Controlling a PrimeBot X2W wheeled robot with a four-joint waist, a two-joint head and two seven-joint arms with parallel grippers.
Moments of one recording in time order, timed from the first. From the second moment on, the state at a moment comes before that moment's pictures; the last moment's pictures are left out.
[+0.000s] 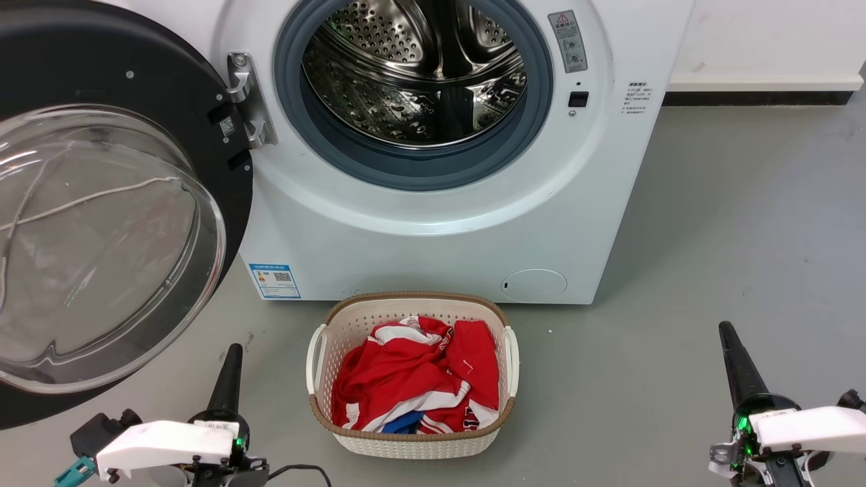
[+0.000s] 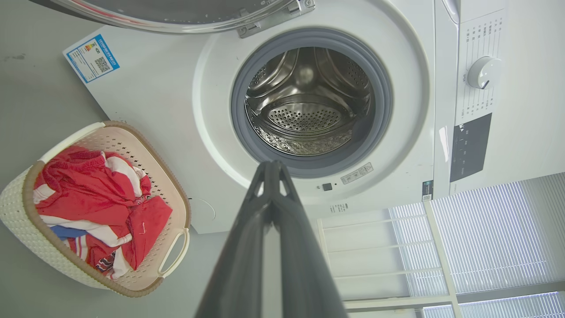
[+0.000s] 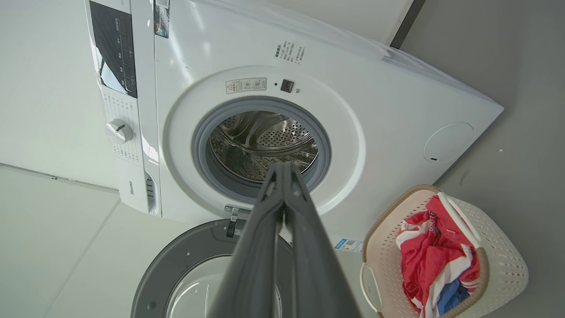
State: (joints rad) left arm -0.05 0.05 0.10 0.23 -1.29 -0.11 0.03; right arm -0.04 -0.08 -0.06 0.20 1.33 0.13 0.00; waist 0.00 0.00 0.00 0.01
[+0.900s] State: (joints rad) left arm -0.09 0.05 0.11 0.24 -1.54 -0.13 0.10; right arm -0.08 -0.08 -0.07 0.23 1.57 0.13 0.07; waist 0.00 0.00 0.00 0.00
